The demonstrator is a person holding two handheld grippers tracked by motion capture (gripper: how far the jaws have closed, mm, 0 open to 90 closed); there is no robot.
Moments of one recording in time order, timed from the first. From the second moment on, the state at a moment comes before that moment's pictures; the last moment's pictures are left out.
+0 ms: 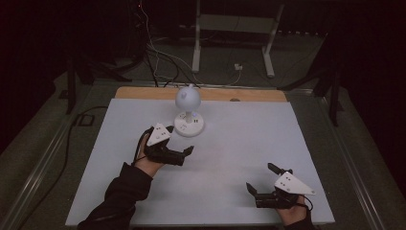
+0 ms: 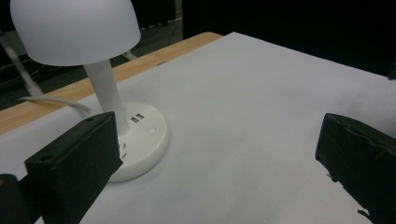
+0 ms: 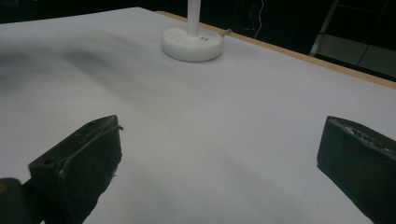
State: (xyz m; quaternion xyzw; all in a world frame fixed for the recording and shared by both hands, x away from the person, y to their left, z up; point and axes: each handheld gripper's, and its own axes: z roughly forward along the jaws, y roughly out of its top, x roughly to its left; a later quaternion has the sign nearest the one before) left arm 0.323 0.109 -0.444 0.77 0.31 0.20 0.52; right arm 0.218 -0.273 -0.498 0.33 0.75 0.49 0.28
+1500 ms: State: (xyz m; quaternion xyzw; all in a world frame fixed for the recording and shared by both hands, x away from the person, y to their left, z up) left arm 0.400 0.069 -0.484 0.78 0.40 0.25 0.41; right arm 0.218 -0.275 -0.497 0.33 0.75 0.50 0.27
